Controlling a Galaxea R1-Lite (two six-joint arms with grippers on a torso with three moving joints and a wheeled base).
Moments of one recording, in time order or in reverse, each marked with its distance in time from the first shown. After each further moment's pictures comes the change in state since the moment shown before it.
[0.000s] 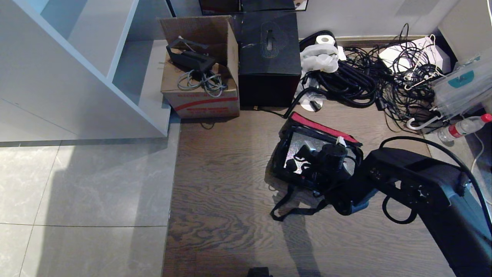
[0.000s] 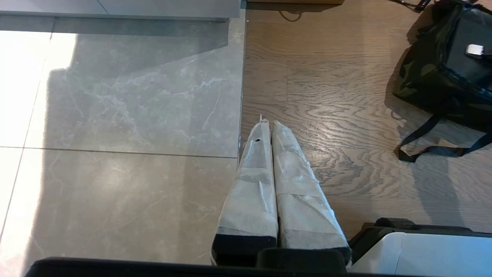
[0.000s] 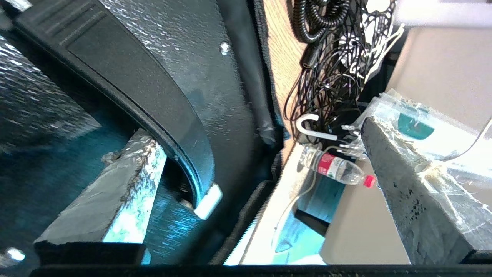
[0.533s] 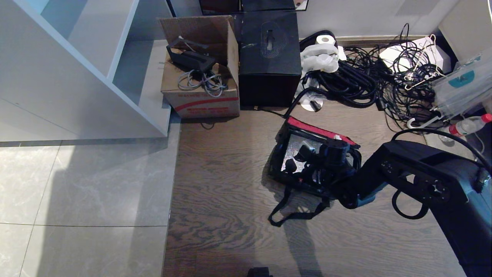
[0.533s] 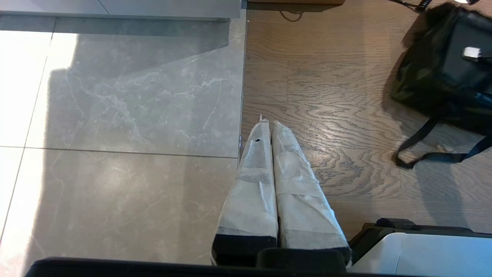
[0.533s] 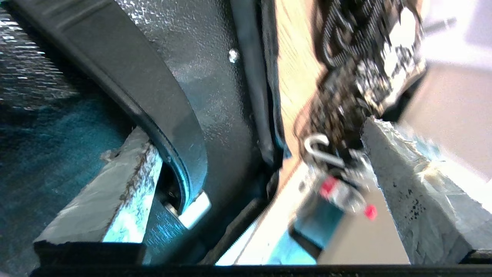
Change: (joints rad) left arm 0.000 0.000 0.000 0.000 0.000 0.000; right arm -0.027 -0.081 0.014 0.176 0.093 -0.023
